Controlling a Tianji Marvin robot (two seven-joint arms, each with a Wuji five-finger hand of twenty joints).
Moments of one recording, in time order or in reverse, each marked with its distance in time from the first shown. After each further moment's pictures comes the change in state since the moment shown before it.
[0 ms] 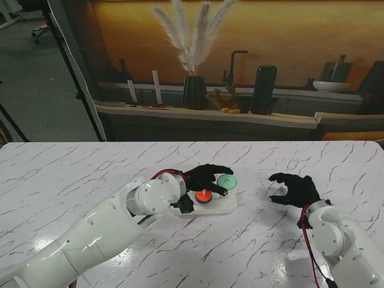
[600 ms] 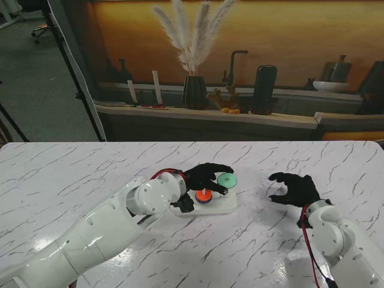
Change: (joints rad) left arm 0.004 0.000 -0.007 -0.008 0.005 -0.005 0.005; right arm 0.000 0.000 0.000 -0.003 -0.002 -0.003 -0.002; left_hand 0.000 0.000 0.000 0.000 0.000 0.000 0.001 0.000 0.000 0.000 0.000 0.000 0.000 0.000 0.000 0.000 -0.001 0.000 -0.007 -0.001; right_hand 0.000 0.000 0.000 0.000 0.000 0.000 0.000 0.000 0.000 0.000 0.000 0.000 0.000 0.000 -0.001 0.000 0.000 0.000 0.000 0.000
